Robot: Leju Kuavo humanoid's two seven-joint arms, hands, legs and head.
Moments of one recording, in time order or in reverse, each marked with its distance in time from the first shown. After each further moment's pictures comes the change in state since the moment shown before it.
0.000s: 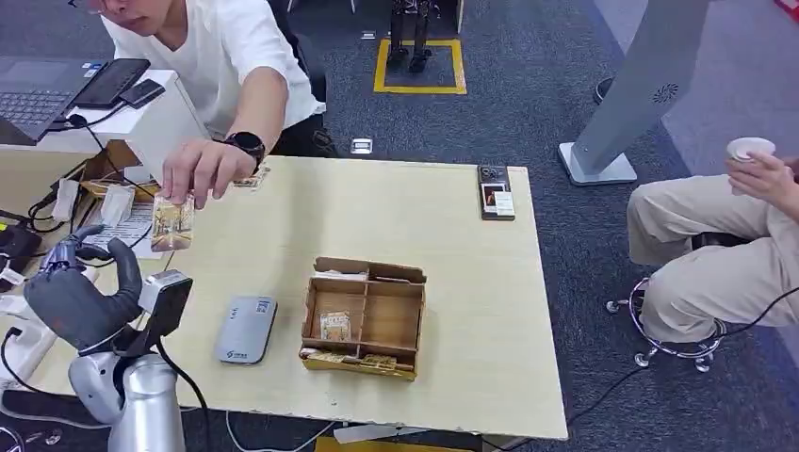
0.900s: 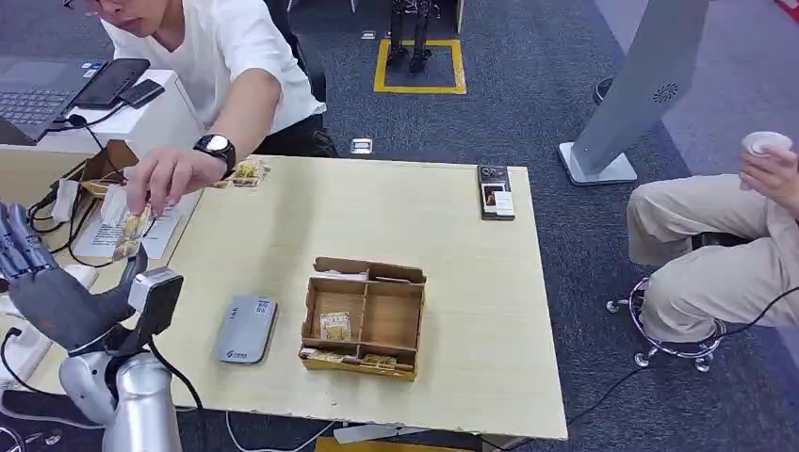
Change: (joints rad) left arm 0.002 -0.001 -0.001 -0.039 0.028 0.000 0.003; right arm -0.004 -0.004 0.000 0.005 0.000 0.000 -0.018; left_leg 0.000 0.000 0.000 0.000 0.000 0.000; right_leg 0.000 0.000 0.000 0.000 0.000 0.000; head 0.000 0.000
